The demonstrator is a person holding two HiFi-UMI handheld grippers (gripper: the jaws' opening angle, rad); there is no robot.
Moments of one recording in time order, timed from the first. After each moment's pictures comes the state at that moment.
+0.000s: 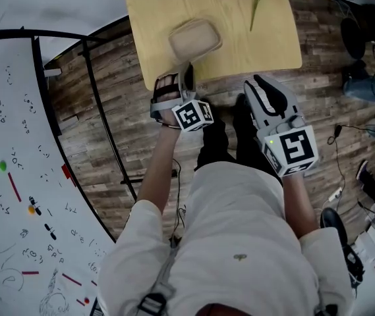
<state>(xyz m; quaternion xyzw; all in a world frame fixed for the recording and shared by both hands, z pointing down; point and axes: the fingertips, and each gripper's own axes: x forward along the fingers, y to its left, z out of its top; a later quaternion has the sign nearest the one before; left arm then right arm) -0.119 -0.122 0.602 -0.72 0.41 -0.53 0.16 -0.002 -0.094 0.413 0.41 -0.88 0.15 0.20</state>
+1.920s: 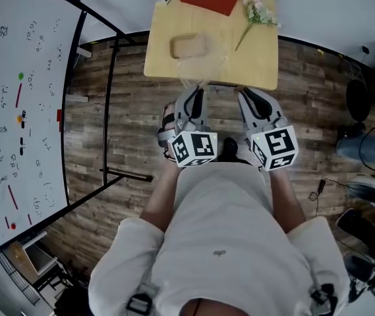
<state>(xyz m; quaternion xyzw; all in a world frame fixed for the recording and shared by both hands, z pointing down) 0.026 -0.017 0.401 -0.70 0.62 -0.36 0.06 0.120 -0.042 0.369 0.29 -0.94 0.10 0.13</state>
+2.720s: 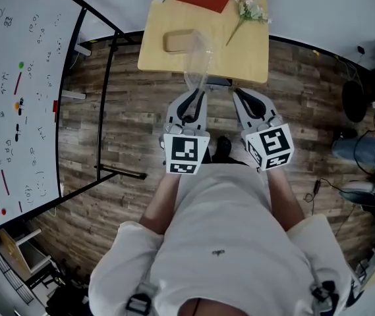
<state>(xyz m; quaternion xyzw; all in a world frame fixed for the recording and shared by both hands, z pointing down) 0.079 0.020 0.358 -0.74 0.65 -0.17 -0.07 0.153 -0.010 0.358 0.26 -0.95 0.08 0.13</state>
